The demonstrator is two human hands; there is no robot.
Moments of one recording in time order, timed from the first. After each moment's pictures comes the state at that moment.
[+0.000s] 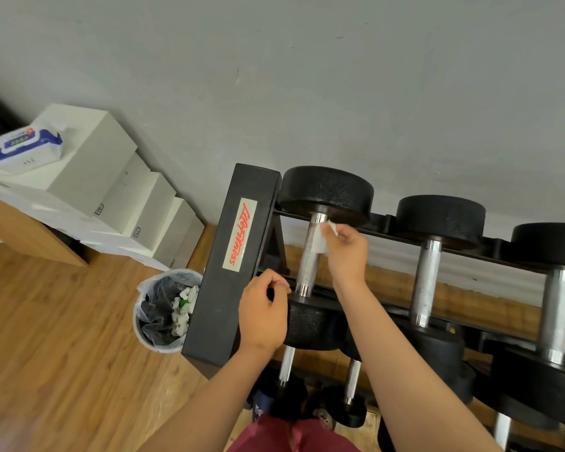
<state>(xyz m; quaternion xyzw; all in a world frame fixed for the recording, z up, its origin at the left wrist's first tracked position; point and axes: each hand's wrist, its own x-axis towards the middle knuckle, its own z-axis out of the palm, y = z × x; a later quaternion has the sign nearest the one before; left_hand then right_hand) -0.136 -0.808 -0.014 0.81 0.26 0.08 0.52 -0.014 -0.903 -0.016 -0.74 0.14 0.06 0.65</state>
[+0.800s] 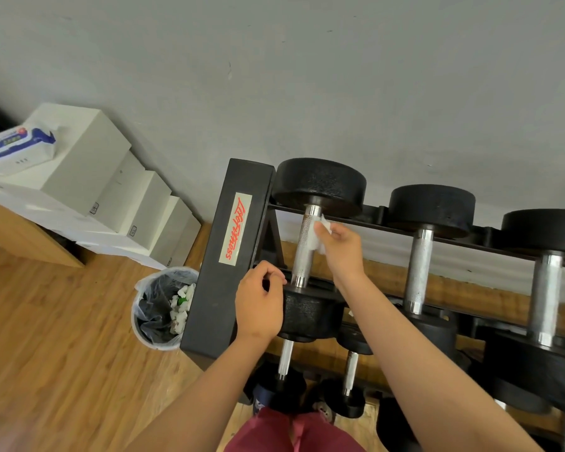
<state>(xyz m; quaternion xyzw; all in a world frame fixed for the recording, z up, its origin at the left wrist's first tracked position) -0.136 -0.807 -0.017 0.81 0.26 0.08 0.52 -0.022 -0.914 -0.009 -0.74 0.14 0.15 0.64</state>
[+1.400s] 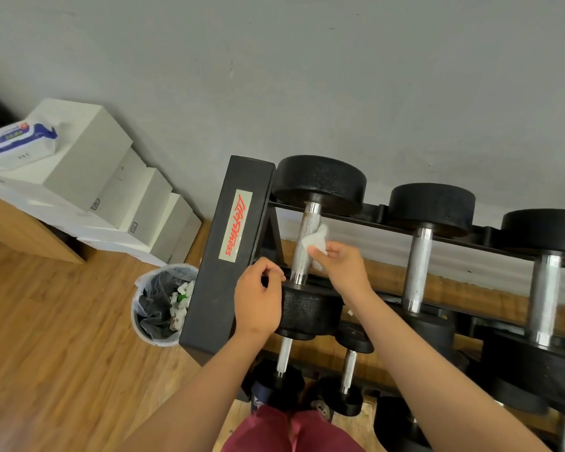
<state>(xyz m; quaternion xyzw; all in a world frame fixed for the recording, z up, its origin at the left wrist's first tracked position) -0.136 -0.808 -0.016 0.81 0.26 0.08 0.52 -0.045 -0.935 -0.015 -0.80 0.06 0.21 0.55</state>
